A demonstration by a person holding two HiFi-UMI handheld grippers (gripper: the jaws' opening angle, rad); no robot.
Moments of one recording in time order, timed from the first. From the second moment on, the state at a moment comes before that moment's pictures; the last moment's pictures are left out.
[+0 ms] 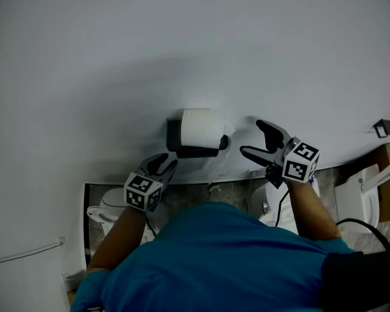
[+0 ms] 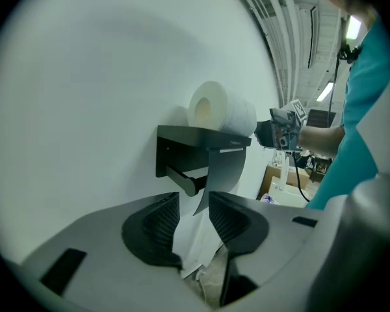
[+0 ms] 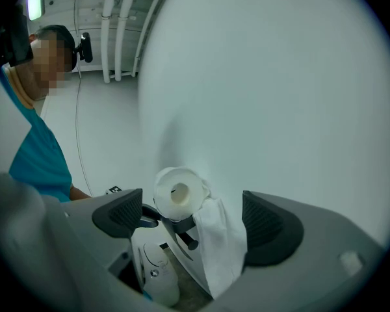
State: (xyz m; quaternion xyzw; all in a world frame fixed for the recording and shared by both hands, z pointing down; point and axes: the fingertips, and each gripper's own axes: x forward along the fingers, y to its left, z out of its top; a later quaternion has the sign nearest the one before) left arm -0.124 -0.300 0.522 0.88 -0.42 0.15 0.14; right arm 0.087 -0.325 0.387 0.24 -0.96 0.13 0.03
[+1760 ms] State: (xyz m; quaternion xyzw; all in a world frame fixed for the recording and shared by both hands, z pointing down) left arm -0.179 -0.257 0.376 0.89 -0.44 -0.07 0.06; right arm 0.082 -0.304 0.400 0.27 -0.96 0.05 0.04
